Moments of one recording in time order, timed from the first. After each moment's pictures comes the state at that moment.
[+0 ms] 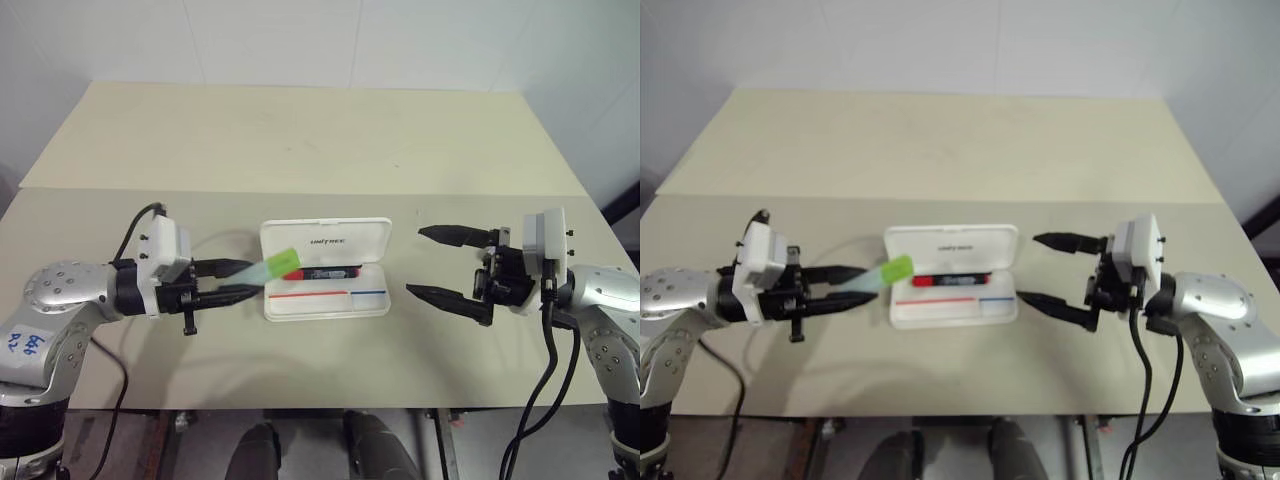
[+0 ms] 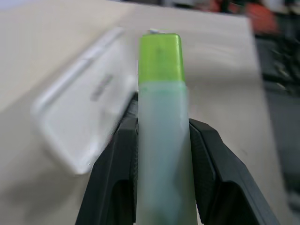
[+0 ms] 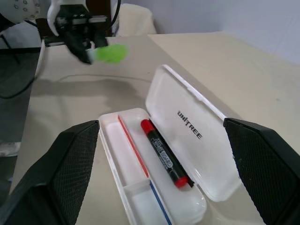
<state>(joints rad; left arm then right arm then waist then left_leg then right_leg) -0.28 0.84 0.17 -0.36 -0.55 0.49 -1.15 -0.22 -0.76 -0.22 -0.39 0.70 0.37 1.08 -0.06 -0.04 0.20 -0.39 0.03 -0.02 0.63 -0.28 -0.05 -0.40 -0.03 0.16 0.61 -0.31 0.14</state>
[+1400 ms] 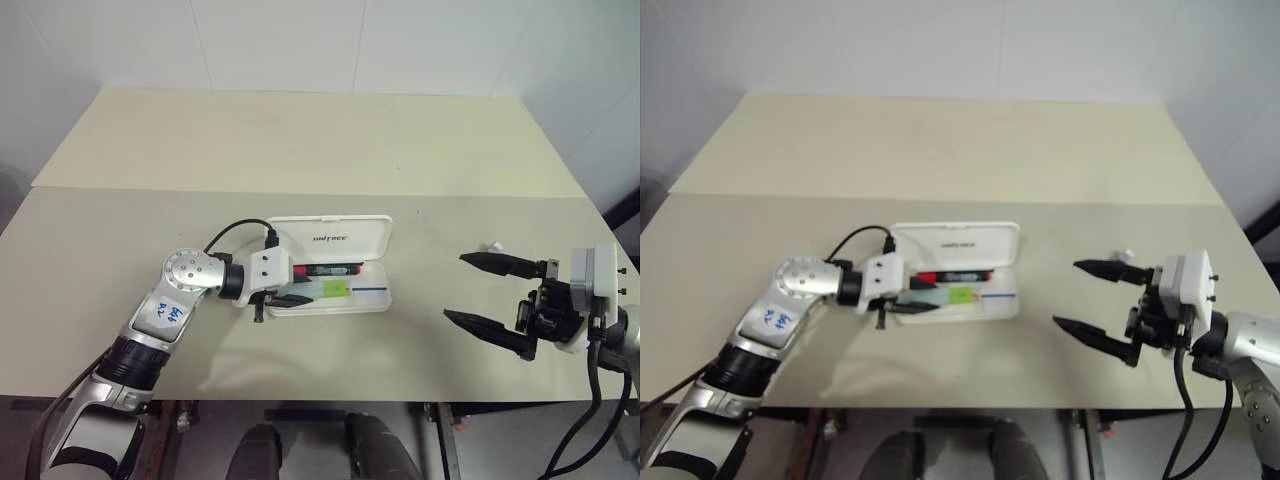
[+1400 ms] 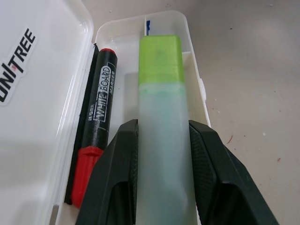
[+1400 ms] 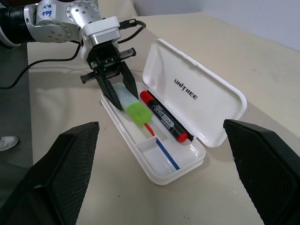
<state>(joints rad) -0.54 0.60 -0.25 0.01 -0.09 0.18 -1.08 0.05 -0.81 -0.41 -0.47 0.75 0.35 1.08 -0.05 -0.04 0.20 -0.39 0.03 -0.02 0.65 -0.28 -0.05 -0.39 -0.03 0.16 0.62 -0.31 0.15</state>
